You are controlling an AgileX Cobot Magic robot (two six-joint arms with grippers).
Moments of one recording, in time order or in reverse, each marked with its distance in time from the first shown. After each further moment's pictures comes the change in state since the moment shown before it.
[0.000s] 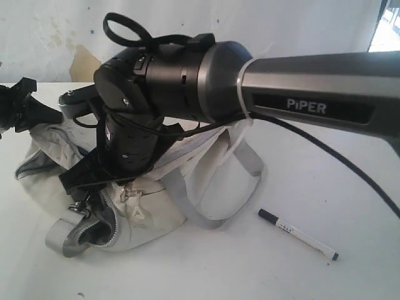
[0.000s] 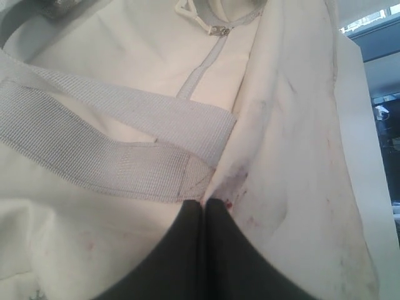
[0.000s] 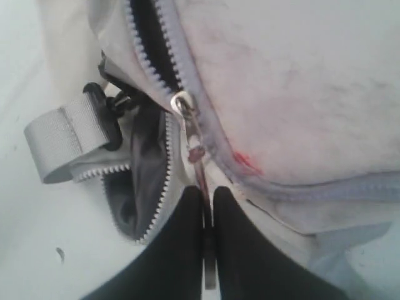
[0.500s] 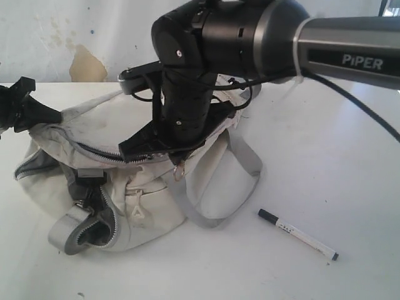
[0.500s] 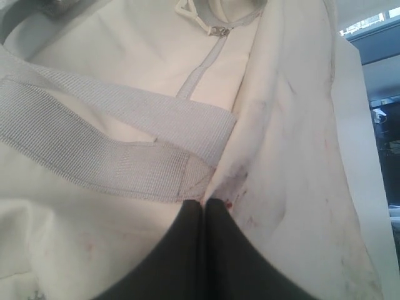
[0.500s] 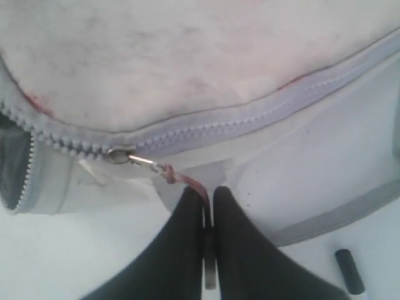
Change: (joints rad) left arm 0.004 0.000 0.000 0.000 0.005 -0.013; right arm -0.149 -0.061 0.000 0.004 0.171 -0.066
